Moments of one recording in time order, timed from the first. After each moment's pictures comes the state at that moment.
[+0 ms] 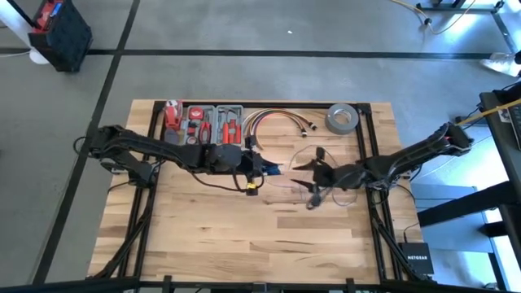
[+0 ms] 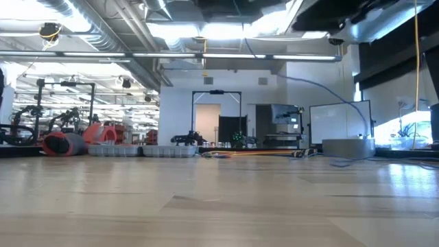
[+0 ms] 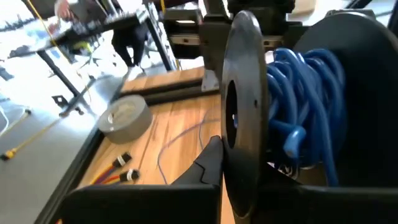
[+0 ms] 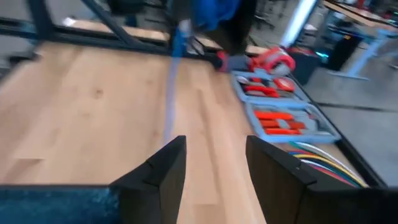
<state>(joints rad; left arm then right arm) -0.11 1.55 1.17 0.07 -0.28 0.19 0.35 1.06 0.64 0.04 0.49 0.00</state>
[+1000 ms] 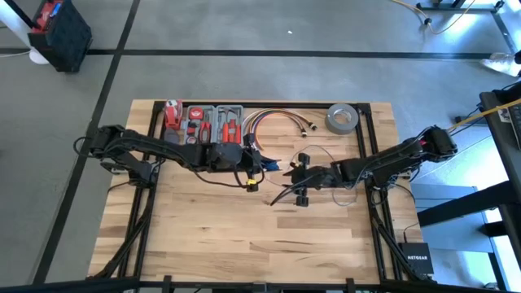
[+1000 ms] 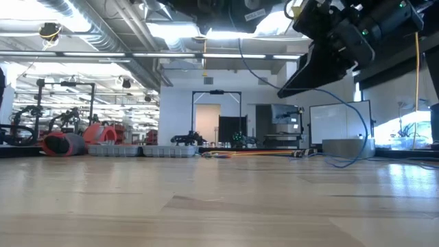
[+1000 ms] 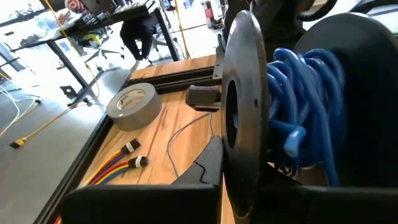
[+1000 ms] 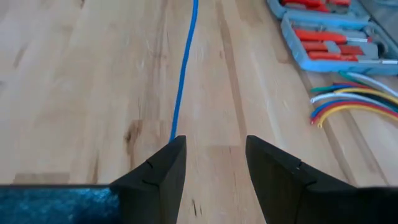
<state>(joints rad) -0.07 1.55 1.10 0.13 -0.28 0.18 0.20 1.36 0.65 0.05 0.29 0.05</state>
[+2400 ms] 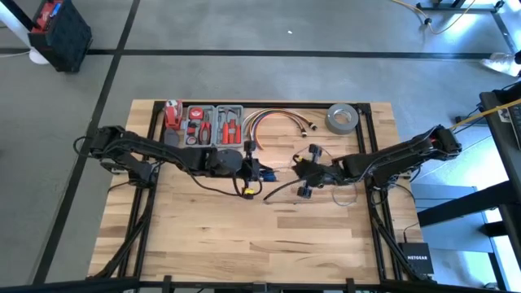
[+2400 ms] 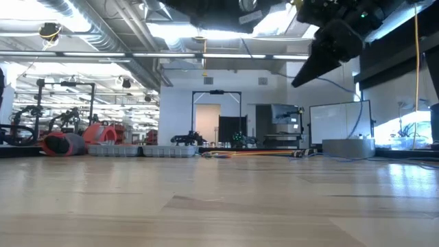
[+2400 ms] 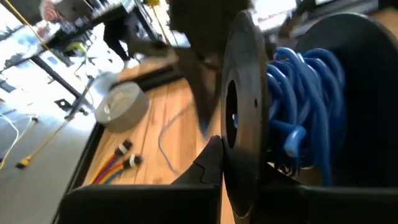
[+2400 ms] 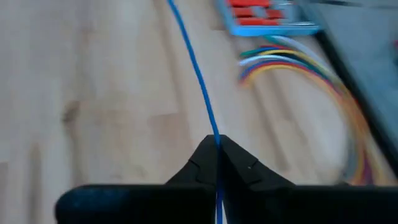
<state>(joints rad) -0.12 1.55 1.10 0.06 -0.28 0.31 0.22 1.30 0.81 -0.38 0.51 0.18</state>
